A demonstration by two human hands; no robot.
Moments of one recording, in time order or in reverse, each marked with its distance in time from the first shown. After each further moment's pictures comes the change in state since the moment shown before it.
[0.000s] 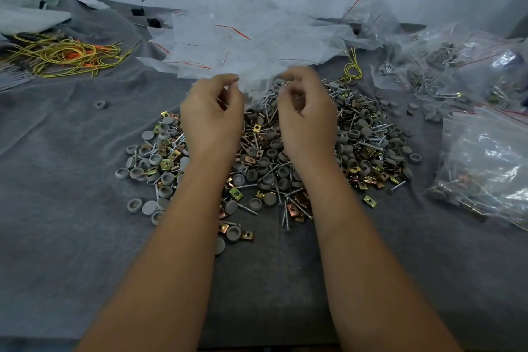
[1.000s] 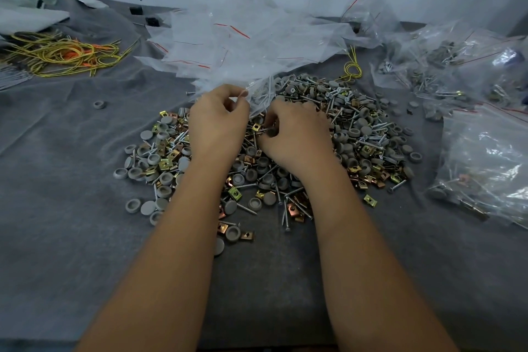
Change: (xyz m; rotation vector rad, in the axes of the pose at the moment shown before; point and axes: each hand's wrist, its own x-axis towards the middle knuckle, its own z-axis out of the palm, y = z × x) left_hand 0.001 -0.005 0.004 0.085 -0.217 -0.171; right_hand -0.001 0.007 -0.002 -0.638 -0.459 -0.056
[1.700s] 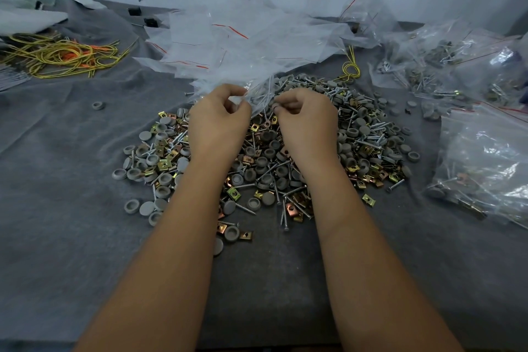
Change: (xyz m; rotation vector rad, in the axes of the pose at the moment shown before) left_hand -0.002 0.001 0.000 0.008 -0.031 -0.001; right_hand 0.005 0.001 -0.004 0.559 0.284 0.227
